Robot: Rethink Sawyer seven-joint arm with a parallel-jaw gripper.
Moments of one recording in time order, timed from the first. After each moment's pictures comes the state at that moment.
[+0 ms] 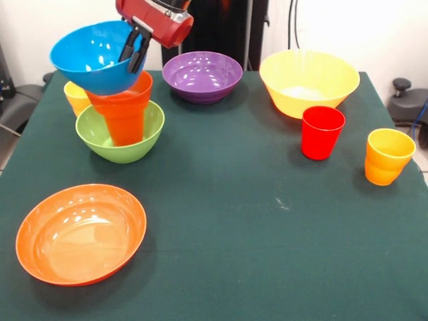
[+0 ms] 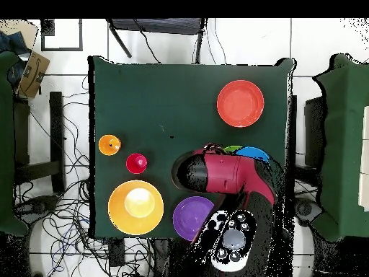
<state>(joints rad) -0.05 -0.65 -0.40 1.61 -0.28 0.44 2.19</state>
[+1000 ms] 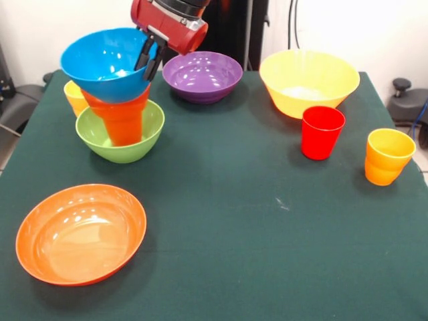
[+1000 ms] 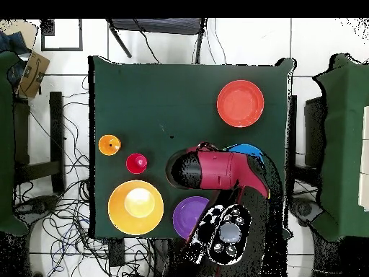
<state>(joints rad) -0.05 -0.65 -0.36 1.61 -0.28 0.46 2.19</state>
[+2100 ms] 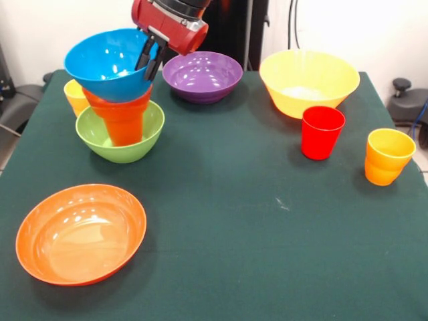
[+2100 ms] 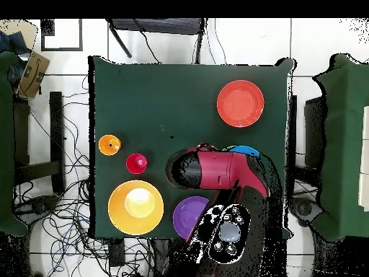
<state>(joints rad) -0.05 -0.65 -0.36 1.61 -0.29 0.47 2.19</state>
